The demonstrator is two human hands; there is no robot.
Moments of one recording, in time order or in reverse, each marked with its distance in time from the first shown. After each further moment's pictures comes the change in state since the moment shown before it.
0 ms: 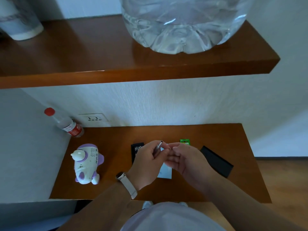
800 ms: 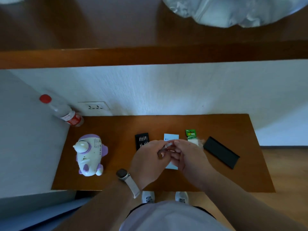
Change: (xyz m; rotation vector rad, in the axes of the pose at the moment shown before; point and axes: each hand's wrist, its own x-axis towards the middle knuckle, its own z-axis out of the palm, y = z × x) left_hand -0.006 -0.037 -0.017 0.307 -0.029 0.109; right_hand 0.025 0.027 0.034 0.084 0.289 0.135
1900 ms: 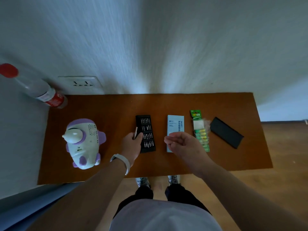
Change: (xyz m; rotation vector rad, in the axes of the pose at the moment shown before) left_hand 0.012 -0.159 0.045 -0.572 -0.034 -0.889; right_hand 0.054 0.066 -0.003 -0.408 0.077 -0.074
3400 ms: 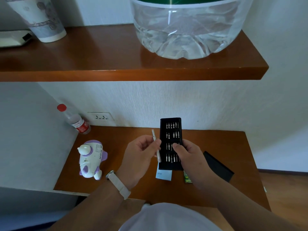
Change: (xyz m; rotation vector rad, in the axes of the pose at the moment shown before) left_hand -0.189 0.129 0.045 -0.112 -0.017 0.667; right_hand -0.074 -0.081 -0.076 -0.036 -0.131 -0.342
